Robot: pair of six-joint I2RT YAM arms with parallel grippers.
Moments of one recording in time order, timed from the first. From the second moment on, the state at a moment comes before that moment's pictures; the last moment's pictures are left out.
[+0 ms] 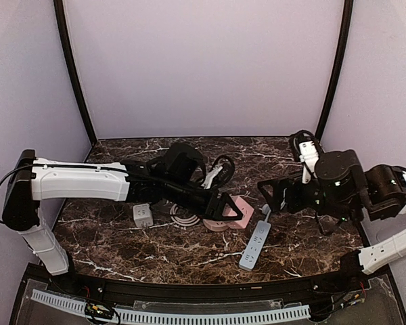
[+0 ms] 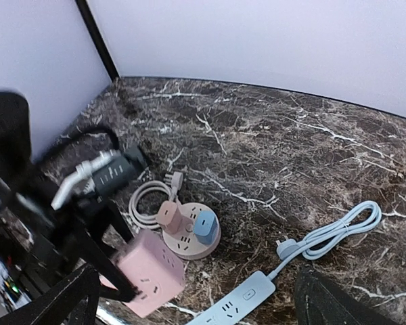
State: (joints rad) left arm -1.06 1.67 1.25 -0.20 0.47 -0.67; right arm 1.38 0.97 1.04 -0.69 0.72 0.60
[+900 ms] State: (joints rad) left arm -1.29 1.97 1.58 -0.62 0.01 -0.66; right arm 1.38 0.74 0.90 -1.01 0.89 1.12
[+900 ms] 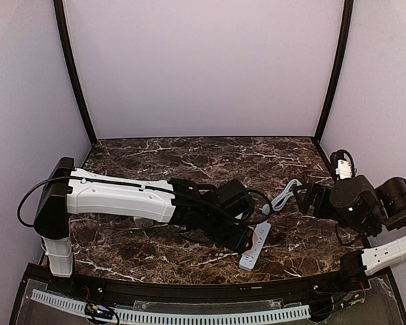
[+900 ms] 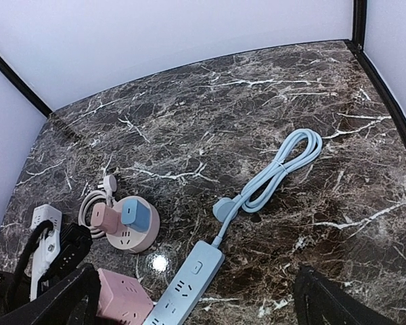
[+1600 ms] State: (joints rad) left arm -1.29 1.70 1.31 -0.59 -0.36 -0.52; right arm 1.19 0.92 0.78 -0.73 0.59 0.95
